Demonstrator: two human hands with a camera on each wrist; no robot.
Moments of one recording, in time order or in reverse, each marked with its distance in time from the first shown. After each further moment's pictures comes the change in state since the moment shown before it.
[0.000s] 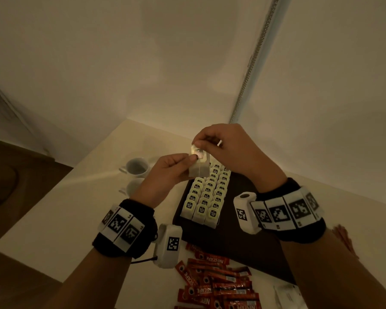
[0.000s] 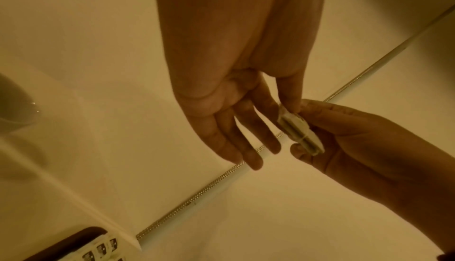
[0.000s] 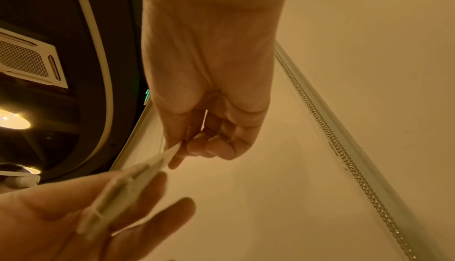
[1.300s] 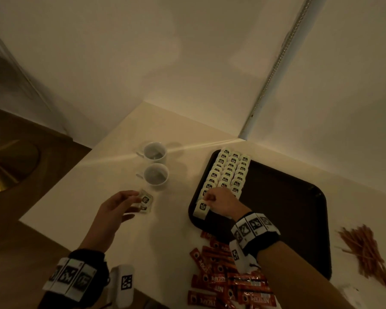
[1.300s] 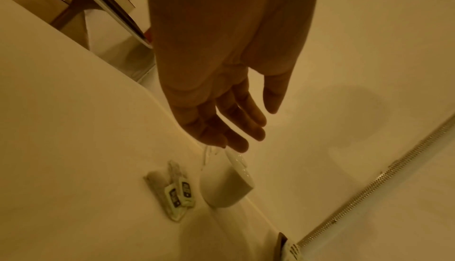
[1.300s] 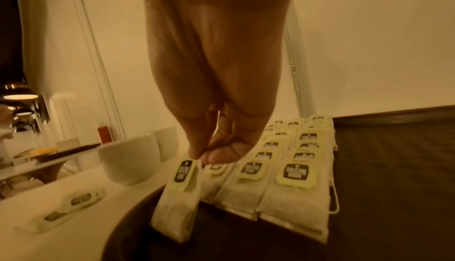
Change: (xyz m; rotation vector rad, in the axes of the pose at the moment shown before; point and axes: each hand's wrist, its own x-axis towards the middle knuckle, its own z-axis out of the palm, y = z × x) left_hand -0.113 -0.071 -0.128 0.184 0.590 -0.272; right_hand -0.064 0.108 0.169 0.002 -0.487 0.535
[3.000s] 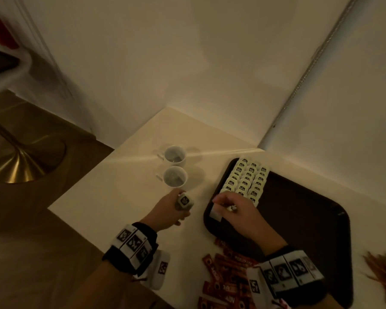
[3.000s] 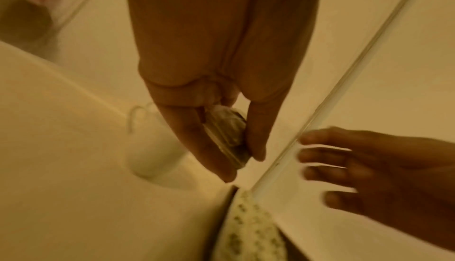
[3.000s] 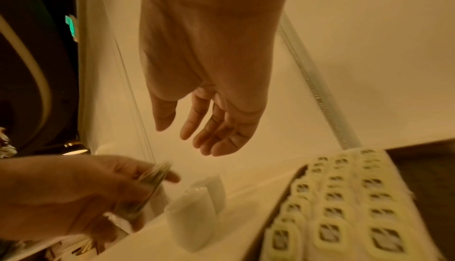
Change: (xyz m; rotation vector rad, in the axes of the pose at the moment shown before) left_hand 0.021 0.000 0.057 0.598 -0.358 0.042; right_hand -0.059 -0.035 -0.011 0.343 0.195 -0.286
